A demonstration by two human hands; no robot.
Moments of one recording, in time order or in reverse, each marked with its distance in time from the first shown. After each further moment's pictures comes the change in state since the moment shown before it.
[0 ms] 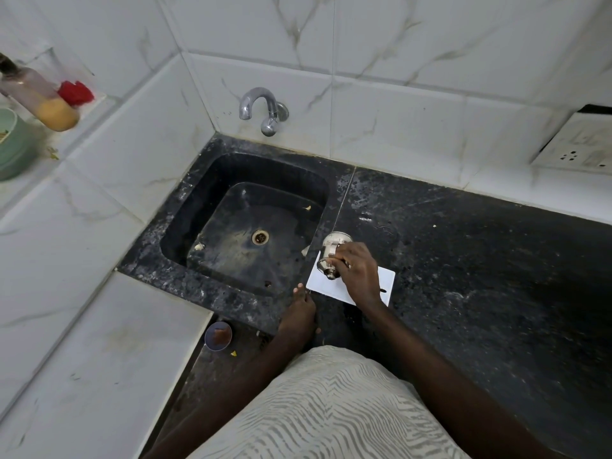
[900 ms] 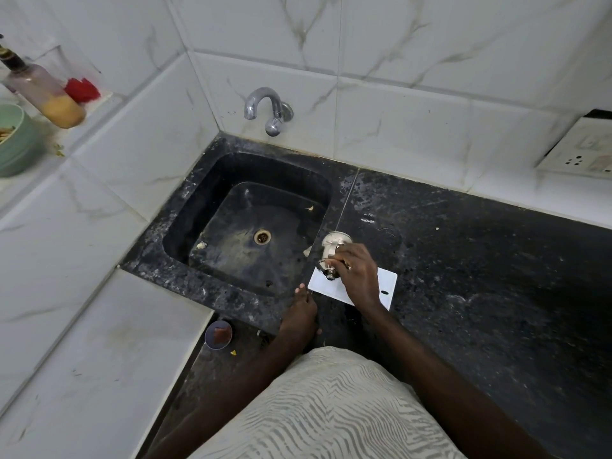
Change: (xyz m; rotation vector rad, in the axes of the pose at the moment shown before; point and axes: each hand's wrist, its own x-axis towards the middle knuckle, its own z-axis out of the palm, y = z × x) left_hand 0.001 -0.003 0.002 0.010 -0.022 0.023; right_hand 0.000 -0.006 0.004 0.025 0.037 -0.029
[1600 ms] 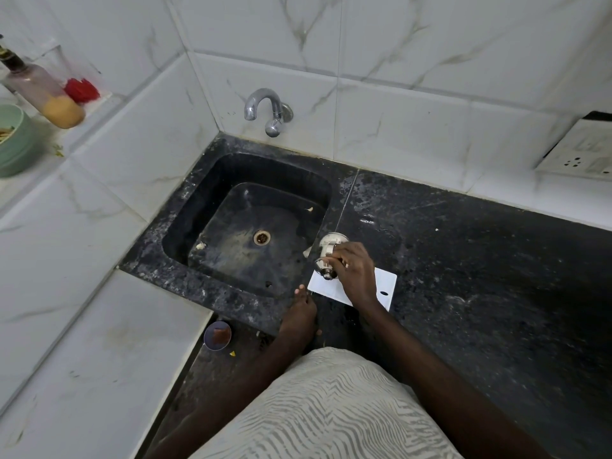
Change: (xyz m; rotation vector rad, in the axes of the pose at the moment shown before) left_hand 0.001 -0.001 0.000 0.039 0.036 0.008; right_hand 0.005 -0.004 0.004 0.016 -0.026 0.041
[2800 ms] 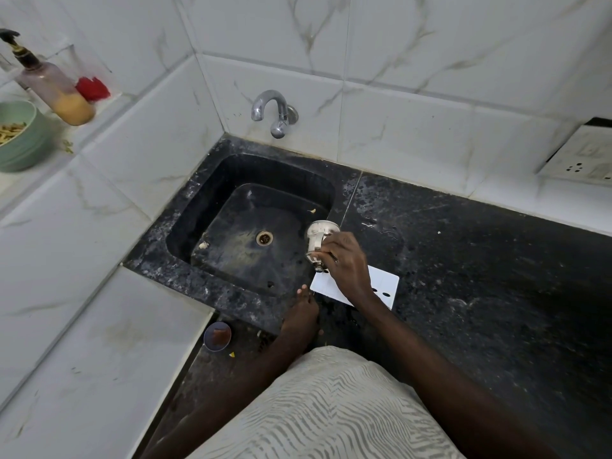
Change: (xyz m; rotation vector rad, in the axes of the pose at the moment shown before) left_hand -0.002 -0.001 -0.001 0.013 -0.020 0.009; right_hand 0.017 -0.029 0.005 0.064 -0.010 -0.181
